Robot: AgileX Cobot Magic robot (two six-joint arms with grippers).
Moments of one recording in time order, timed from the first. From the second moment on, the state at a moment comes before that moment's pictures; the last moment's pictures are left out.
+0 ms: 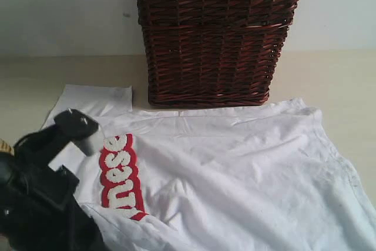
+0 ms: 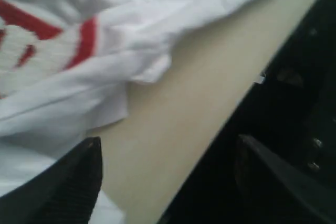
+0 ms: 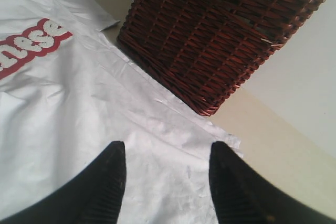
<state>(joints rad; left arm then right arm) -0.67 1.31 -0.69 -0.60 0.85 0.54 0.18 0.05 -0.25 0.46 0.69 -0.91</state>
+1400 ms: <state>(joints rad) -1.13 1.66 -0.61 -0.06 0.41 0.44 0.18 0.05 -0.25 0.46 0.69 -0.91</state>
